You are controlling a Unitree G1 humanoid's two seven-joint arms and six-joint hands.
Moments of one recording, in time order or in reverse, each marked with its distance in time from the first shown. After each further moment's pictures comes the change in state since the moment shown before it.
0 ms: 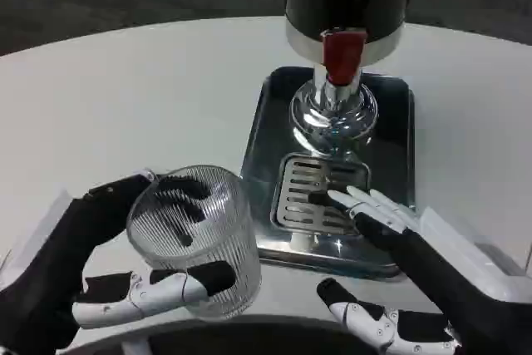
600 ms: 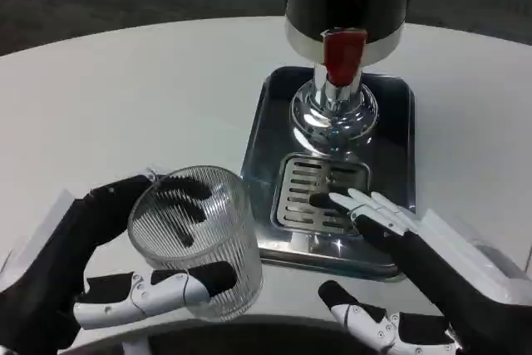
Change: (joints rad) left arm 0.000 0.000 -0.005 0.000 0.000 0.000 0.000; right arm 0.010 0.002 -0.001 0.000 0.000 0.000 0.000
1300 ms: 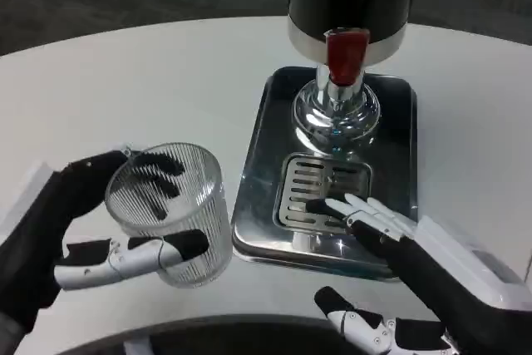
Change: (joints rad) left arm -0.165 0.061 0.047 0.189 0.002 -0.029 -0.002; right arm 0.012 0.005 0.013 -0.003 -0.003 0.002 0.000
